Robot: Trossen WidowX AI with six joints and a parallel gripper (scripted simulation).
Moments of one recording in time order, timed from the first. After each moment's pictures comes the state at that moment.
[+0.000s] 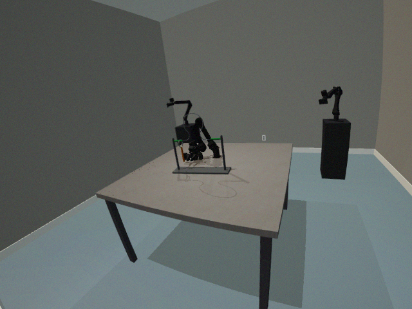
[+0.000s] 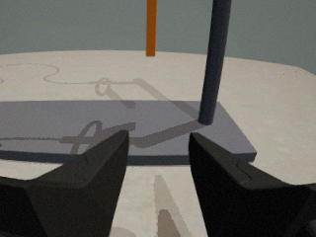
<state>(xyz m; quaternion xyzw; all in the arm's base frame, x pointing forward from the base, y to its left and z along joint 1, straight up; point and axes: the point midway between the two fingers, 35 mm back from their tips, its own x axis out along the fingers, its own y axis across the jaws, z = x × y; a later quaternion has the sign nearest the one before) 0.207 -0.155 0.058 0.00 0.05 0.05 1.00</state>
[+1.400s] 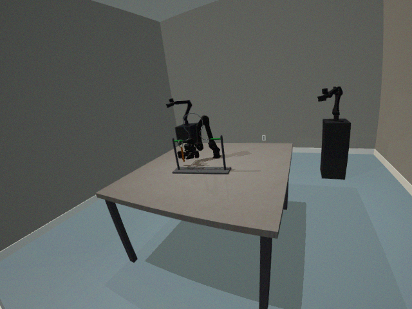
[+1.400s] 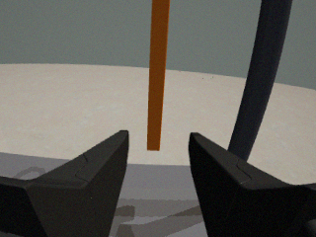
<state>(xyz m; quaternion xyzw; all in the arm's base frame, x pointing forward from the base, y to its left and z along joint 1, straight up) 0.280 -0.145 0.104 -0.01 0.04 0.07 1.00</state>
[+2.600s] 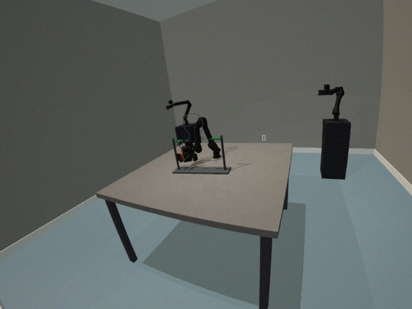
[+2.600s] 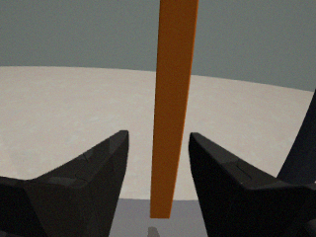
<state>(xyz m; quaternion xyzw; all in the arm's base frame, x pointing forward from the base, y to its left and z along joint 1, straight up) 0.329 -0.136 0.101 -0.01 0.04 0.07 1.00</state>
